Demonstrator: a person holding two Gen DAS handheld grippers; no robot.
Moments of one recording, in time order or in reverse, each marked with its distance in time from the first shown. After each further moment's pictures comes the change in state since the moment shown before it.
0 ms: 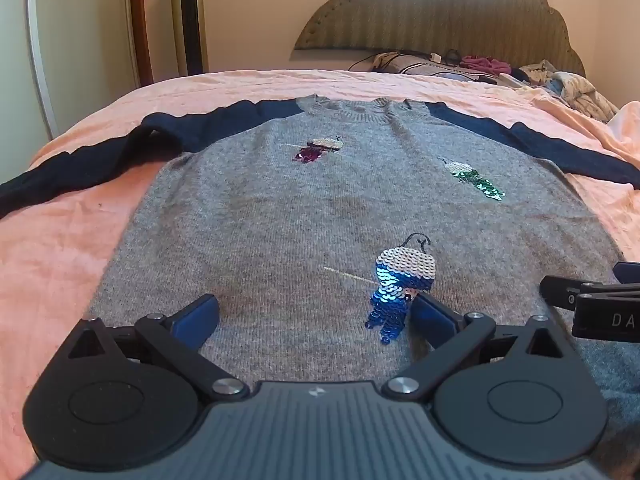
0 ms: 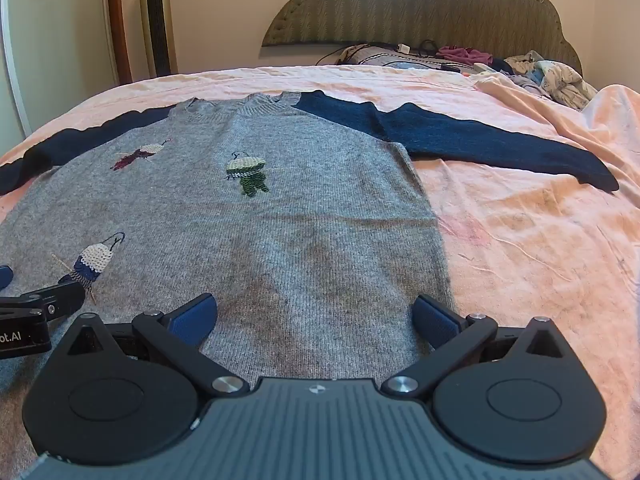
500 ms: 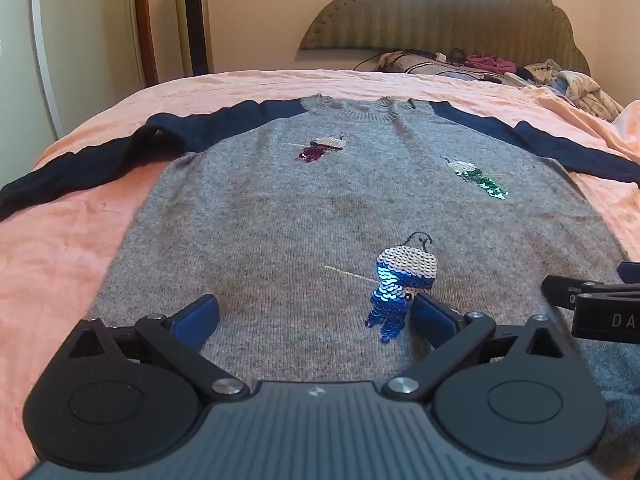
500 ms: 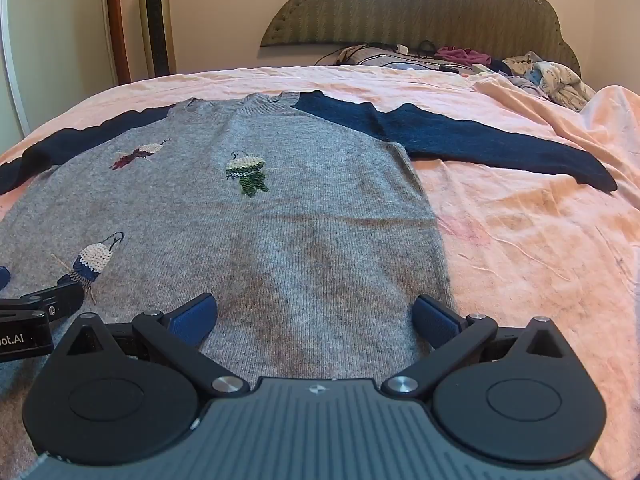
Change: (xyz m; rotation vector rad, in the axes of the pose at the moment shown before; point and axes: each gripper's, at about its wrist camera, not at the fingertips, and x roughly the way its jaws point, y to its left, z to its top) left arm 0.000 -0.002 0.001 -0.030 0.006 -0.002; right arm -0.001 0.002 -0.002 -0.002 -0.001 -0.008
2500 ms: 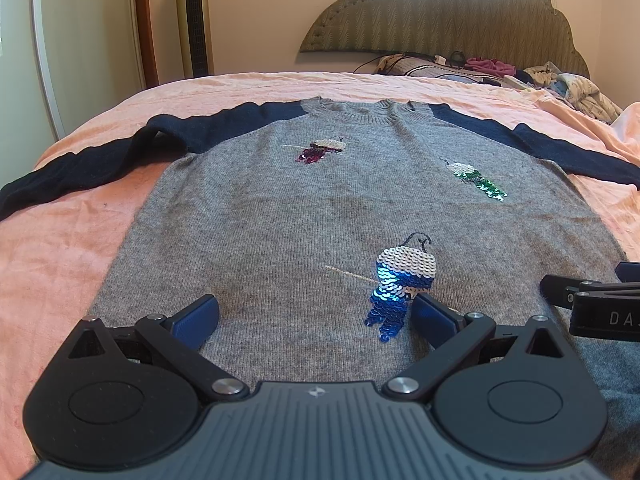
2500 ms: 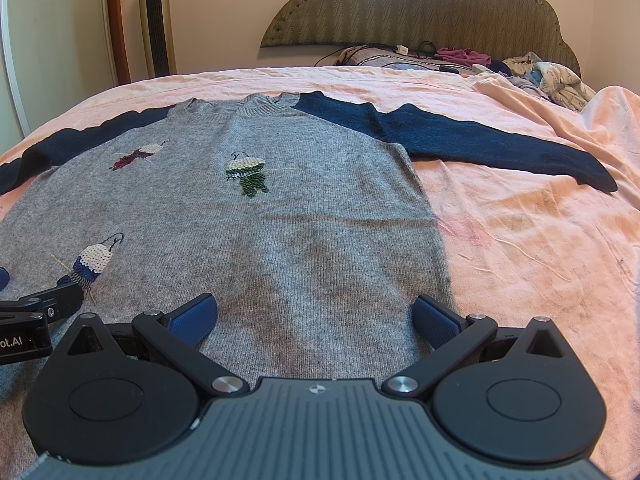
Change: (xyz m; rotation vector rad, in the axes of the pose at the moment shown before) left arm -0.003 -0.003 -0.002 0.004 -0.010 0.001; right arm 0.001 -0.001 0.001 0.002 -0.005 0.004
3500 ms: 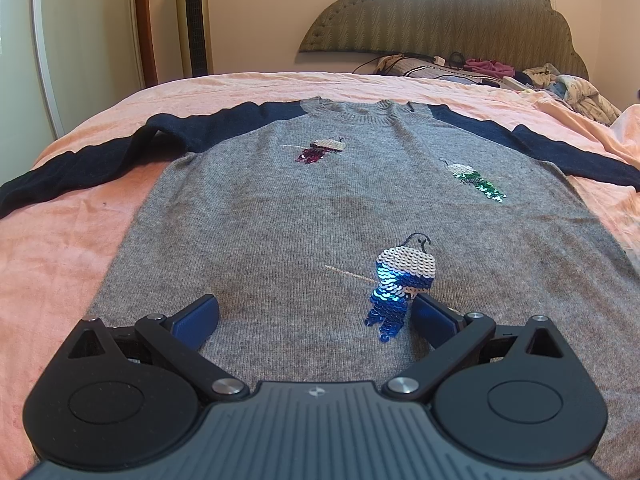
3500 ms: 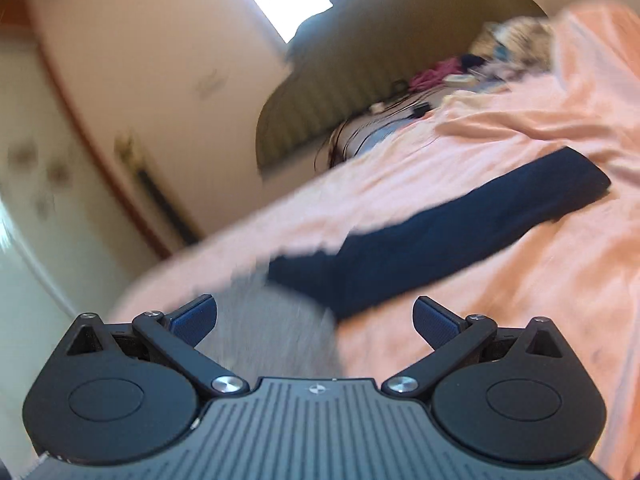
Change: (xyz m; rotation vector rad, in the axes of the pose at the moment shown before) left arm -0.001 0.000 0.000 -0.005 -0.001 -0.005; right arm -0.005 -0.242 0.080 0.666 -0.291 0.359
